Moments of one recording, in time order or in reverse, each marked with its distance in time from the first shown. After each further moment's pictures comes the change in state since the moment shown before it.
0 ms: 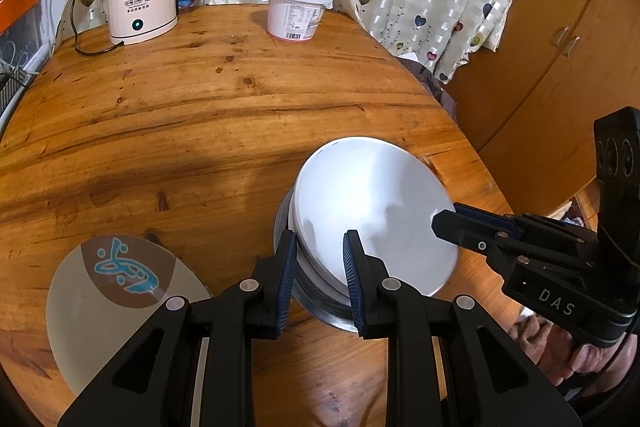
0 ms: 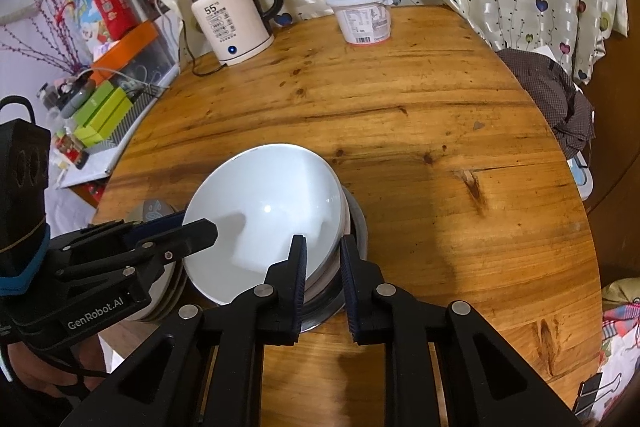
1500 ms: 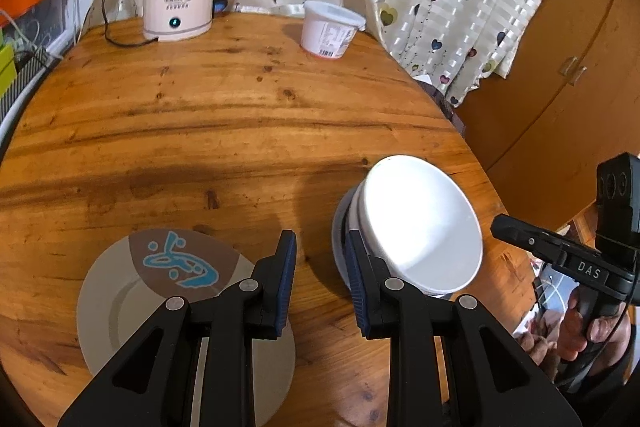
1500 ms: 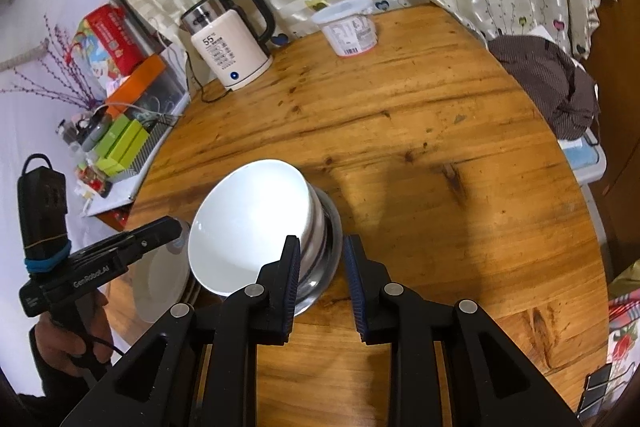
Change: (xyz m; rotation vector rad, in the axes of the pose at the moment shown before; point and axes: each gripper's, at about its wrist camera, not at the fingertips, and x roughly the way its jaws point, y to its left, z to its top) left arm -0.018 0.046 -0.005 -0.080 -0.046 -0.003; right arm -0.022 -0.041 -0.007 0.108 -0.042 0.109
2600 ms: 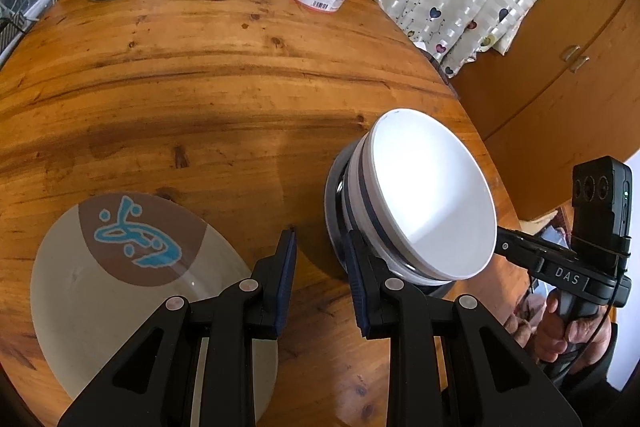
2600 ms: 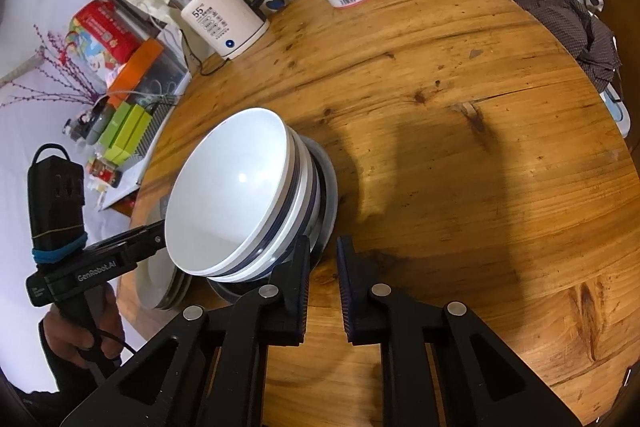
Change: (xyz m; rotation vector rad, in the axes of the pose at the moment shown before) left arm 0.033 0.000 -0.009 -0.027 0.139 -0.063; right arm 0.035 -0.014 -0.014 0.061 0.114 0.077
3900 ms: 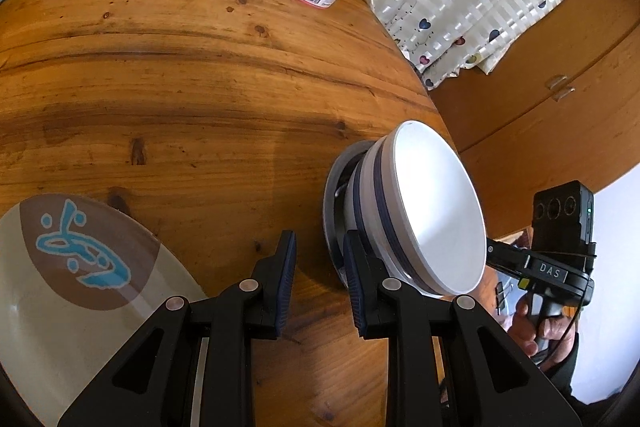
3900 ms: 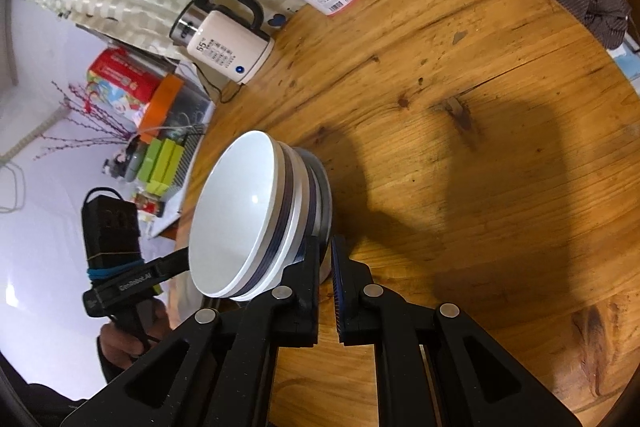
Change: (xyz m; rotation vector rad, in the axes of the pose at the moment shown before) left arm 0.021 0.007 0.009 -0.095 0.005 -0.144; right arm -0.003 -0.048 0.009 0.147 -0.011 0.218
